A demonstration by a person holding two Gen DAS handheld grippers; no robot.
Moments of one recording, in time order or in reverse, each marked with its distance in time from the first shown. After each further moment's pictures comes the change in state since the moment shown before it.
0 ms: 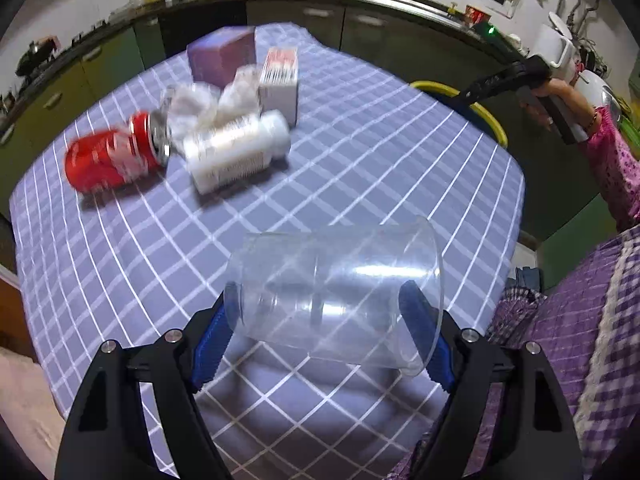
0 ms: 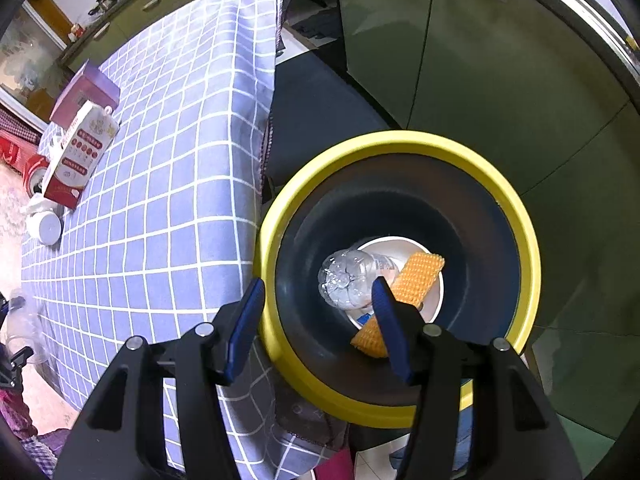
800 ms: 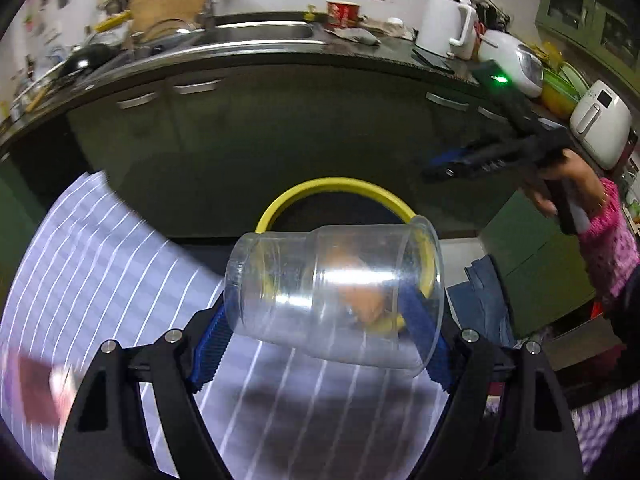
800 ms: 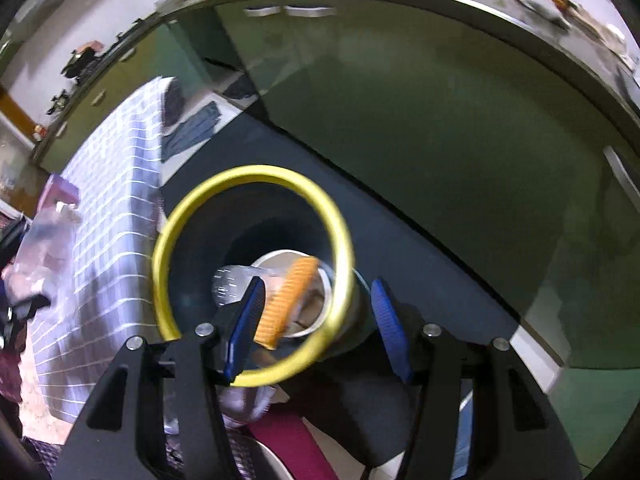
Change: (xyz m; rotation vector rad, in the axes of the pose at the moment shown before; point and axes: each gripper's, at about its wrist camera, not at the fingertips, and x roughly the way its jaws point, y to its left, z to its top) left arm 0.131 -0.168 0.267 0.400 -0.039 -0.294; right arm -0.075 -0.153 -0.062 0.268 -0.180 -0.052
